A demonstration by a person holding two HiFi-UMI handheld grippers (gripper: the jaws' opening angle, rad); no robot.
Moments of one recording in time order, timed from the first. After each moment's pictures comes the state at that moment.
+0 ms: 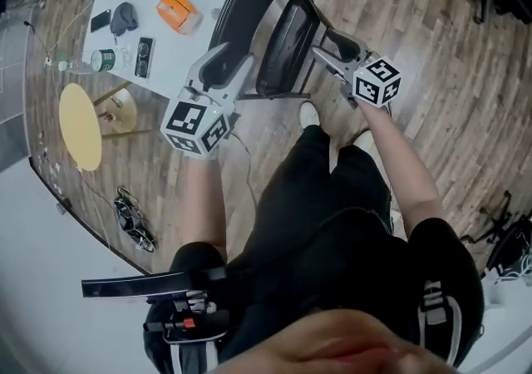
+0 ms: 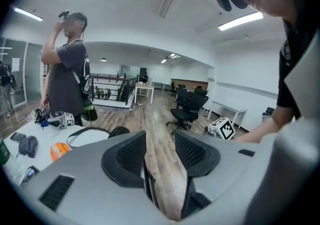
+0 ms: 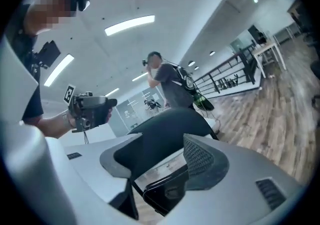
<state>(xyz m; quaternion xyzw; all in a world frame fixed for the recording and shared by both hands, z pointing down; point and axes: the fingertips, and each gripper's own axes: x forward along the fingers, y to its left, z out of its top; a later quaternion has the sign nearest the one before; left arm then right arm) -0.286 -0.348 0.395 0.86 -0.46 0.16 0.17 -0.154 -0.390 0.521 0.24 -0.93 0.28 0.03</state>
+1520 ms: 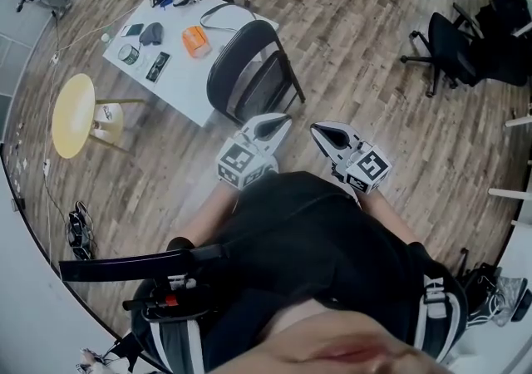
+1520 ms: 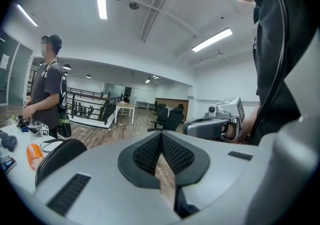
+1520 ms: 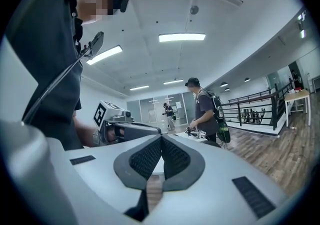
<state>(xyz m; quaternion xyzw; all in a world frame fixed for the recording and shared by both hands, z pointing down) -0.098 -0.169 0.302 0.91 -0.40 0.05 0.09 -0.048 -0.156 0.296 0.14 -0.99 0.08 0.02</state>
